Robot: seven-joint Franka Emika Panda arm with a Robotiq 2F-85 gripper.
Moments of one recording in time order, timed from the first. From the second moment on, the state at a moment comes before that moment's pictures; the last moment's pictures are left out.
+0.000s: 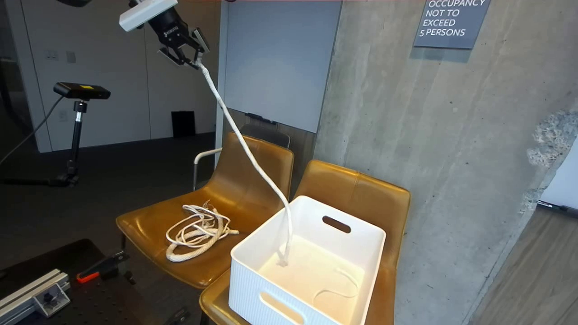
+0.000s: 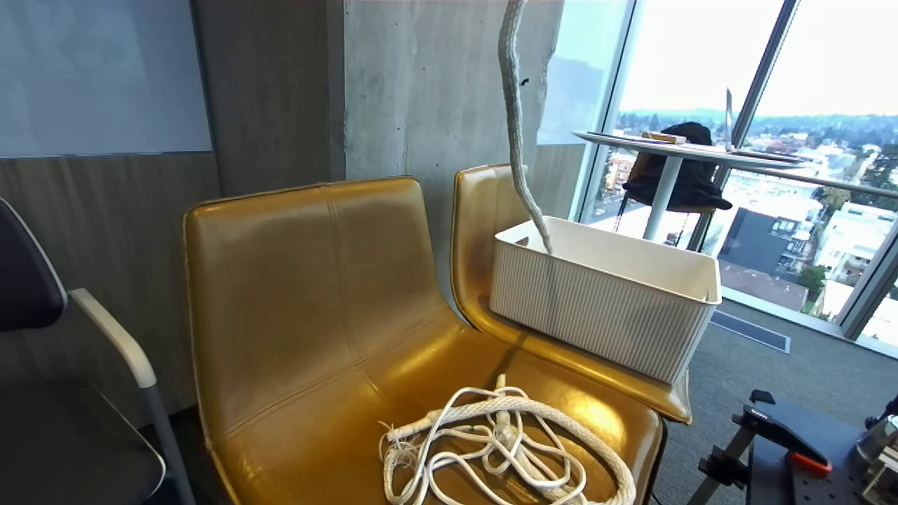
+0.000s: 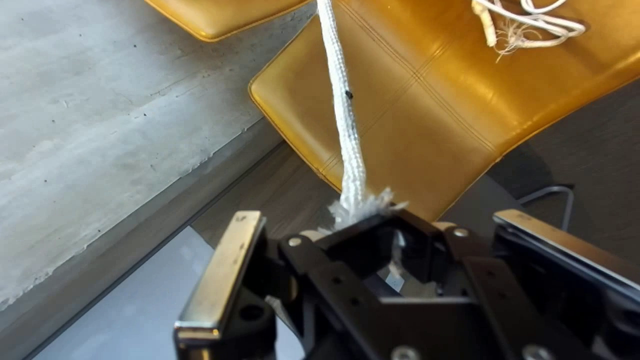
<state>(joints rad) 0.13 -0.18 0.29 -1.98 -0.53 2.28 -0.07</state>
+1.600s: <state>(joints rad) 0.27 0.09 0.24 -1.72 -0.66 2.04 0.00</state>
